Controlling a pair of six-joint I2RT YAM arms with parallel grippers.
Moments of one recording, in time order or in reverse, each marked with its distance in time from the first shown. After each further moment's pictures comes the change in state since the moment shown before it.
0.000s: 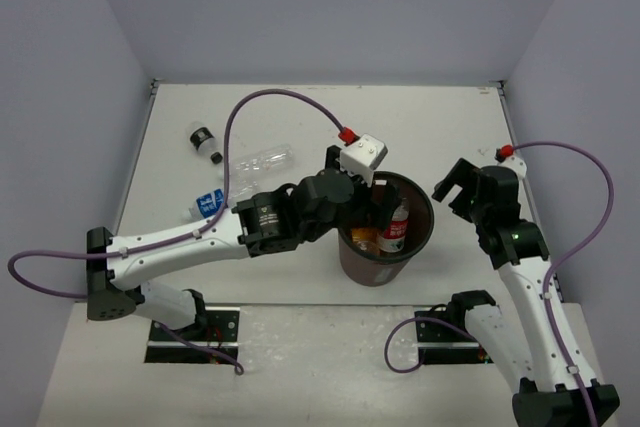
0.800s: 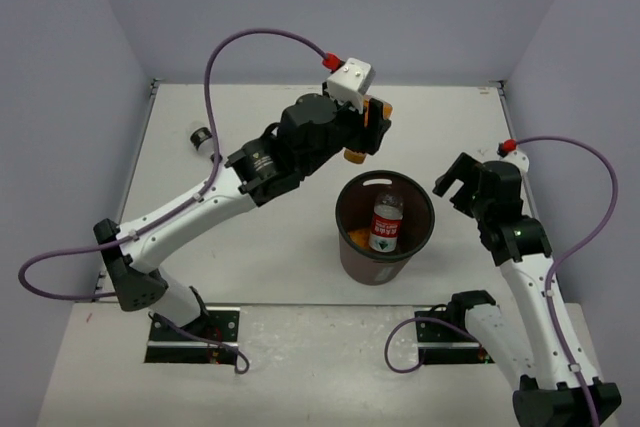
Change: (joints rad) left arm 0.277 0.149 0.328 -0.024 0.124 0.117; right arm 0.000 0.022 0.048 0.002 0.000 0.000
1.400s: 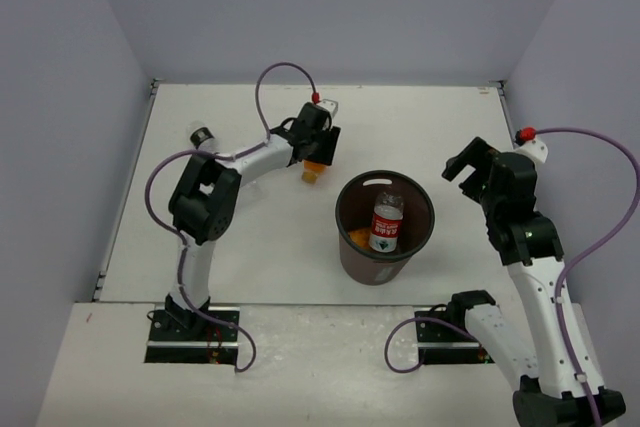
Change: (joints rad) left arm 0.399 0.530 -0.148 0.025 0.210 -0.006; right arm 0.003 0.002 0.110 0.025 0.073 -0.004
